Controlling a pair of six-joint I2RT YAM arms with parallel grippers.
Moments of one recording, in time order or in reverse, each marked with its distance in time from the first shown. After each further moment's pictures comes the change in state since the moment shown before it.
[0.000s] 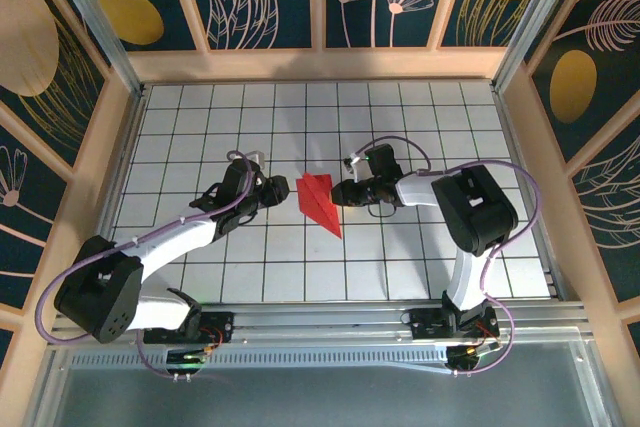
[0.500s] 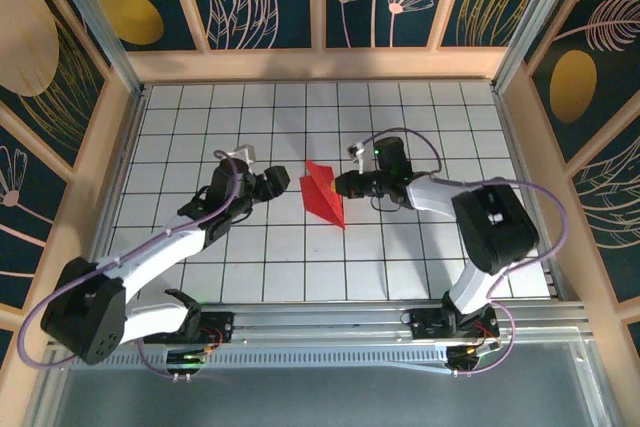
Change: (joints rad) left arm 0.022 -0.154 -0.040 0.076 0.016 -0.071; right arm -0.024 -0.207 -0.062 0.074 -0.049 0.057
